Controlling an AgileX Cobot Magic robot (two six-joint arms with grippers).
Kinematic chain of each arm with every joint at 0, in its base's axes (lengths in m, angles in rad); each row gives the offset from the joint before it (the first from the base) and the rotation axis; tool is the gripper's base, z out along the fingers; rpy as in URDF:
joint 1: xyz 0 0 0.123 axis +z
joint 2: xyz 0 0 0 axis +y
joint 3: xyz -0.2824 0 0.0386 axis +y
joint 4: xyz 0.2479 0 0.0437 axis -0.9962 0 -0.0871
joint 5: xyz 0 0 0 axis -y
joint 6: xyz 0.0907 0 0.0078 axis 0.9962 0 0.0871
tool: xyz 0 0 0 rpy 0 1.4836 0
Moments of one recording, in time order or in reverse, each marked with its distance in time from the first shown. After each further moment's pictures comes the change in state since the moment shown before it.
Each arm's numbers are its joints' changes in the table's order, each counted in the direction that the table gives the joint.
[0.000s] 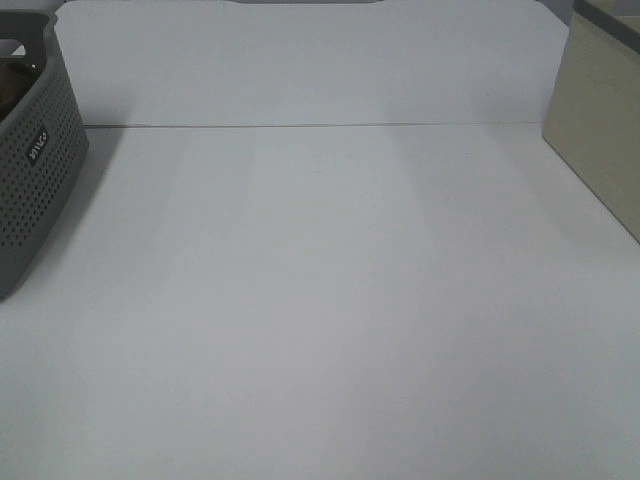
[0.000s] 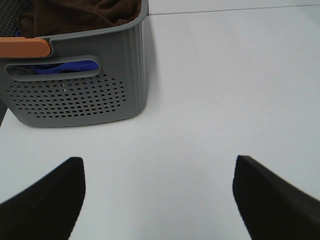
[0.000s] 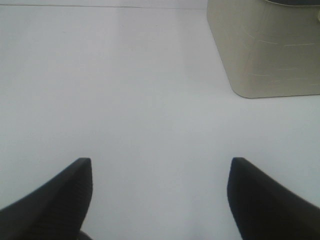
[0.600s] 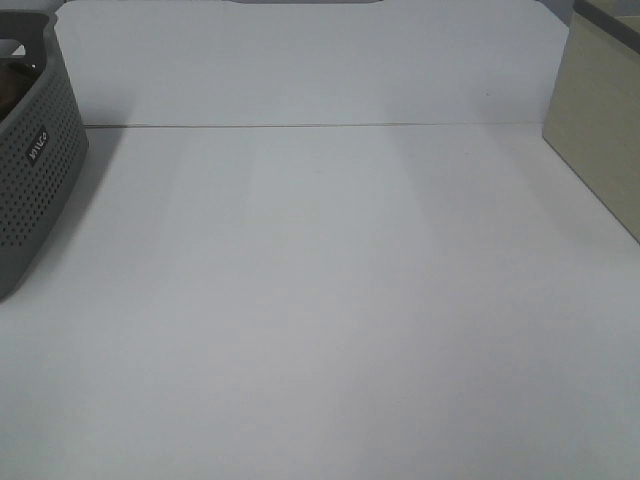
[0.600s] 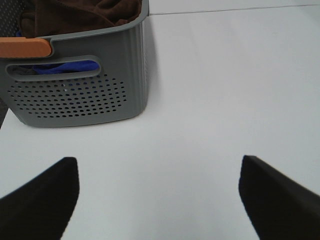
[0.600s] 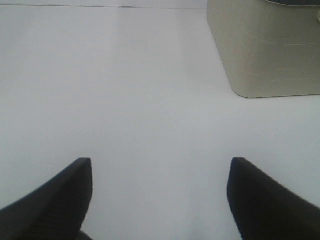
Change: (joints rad) left arm 0.000 0.000 0.000 -0.007 0.000 0.000; right arm 0.000 0.000 0.000 0.000 0.000 0.000
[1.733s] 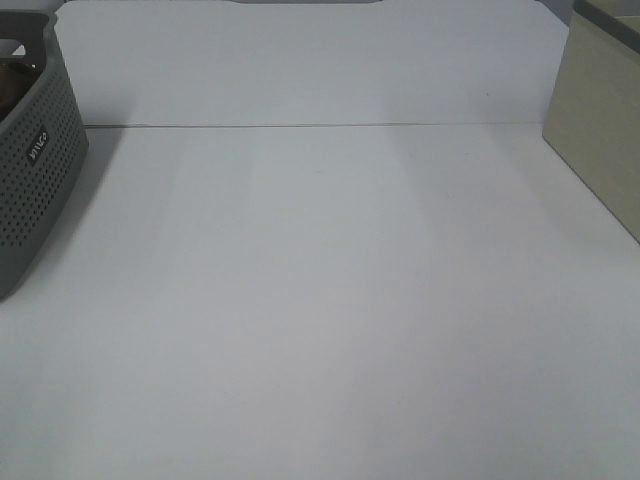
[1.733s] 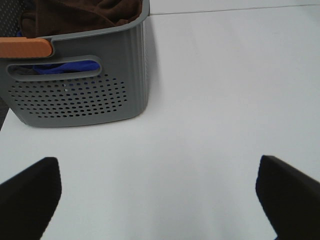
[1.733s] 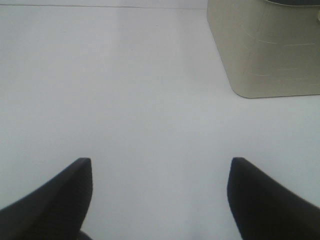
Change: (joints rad) left arm 0.000 0.000 0.000 0.000 0.000 0.000; right arm 0.000 0.000 0.000 0.000 0.000 0.000
